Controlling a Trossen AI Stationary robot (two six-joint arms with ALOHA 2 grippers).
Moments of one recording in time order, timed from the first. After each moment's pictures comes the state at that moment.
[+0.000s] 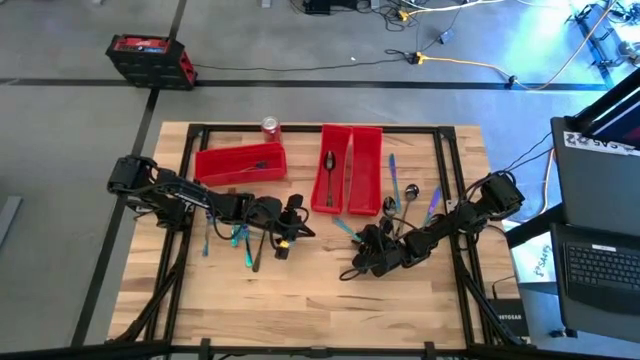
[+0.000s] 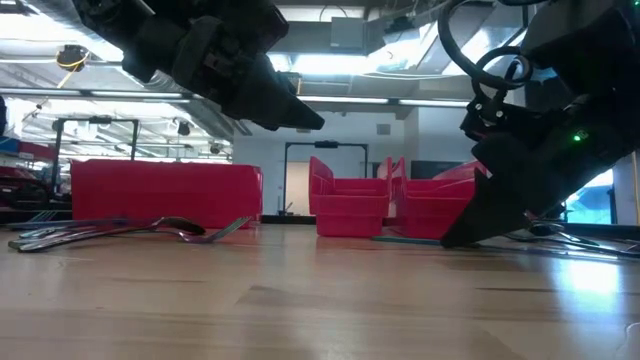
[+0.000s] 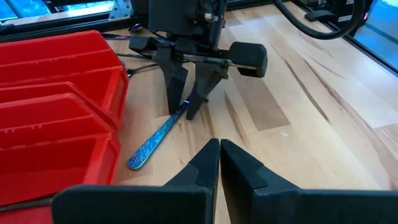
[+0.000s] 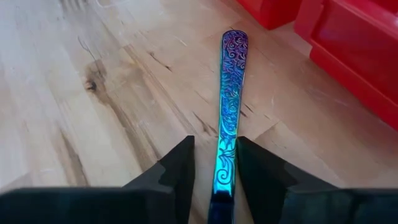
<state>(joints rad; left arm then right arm) -0.11 1.56 0.69 0.43 0.01 0.14 0.48 1.78 0.60 0.13 0.65 0.92</state>
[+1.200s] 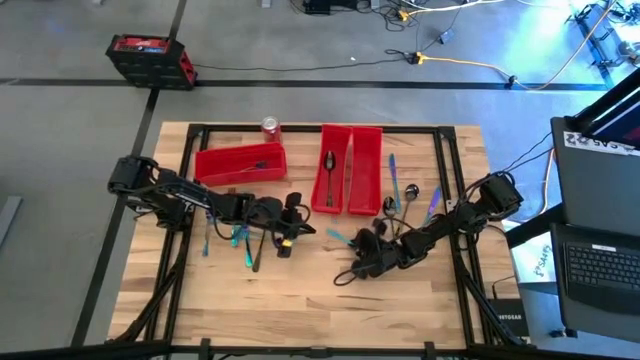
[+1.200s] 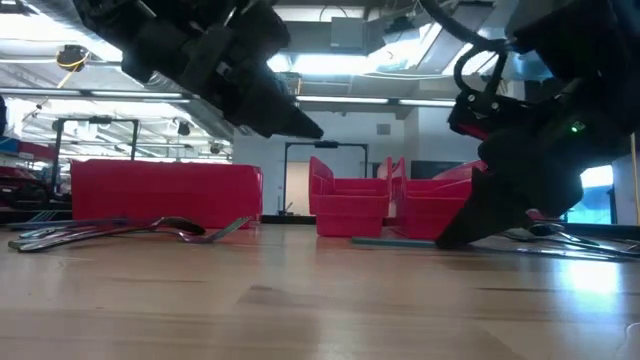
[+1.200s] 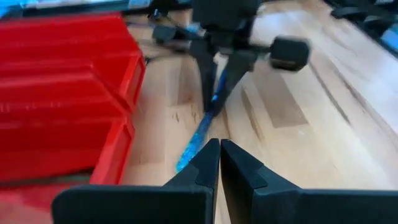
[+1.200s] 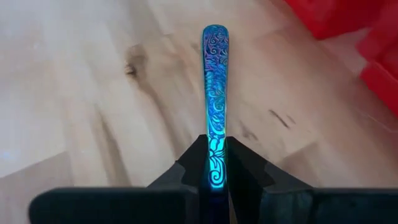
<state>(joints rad) -0.11 1.57 0.70 0.41 -0.06 0.06 0.48 1.78 0.66 0.13 0.55 0.73</state>
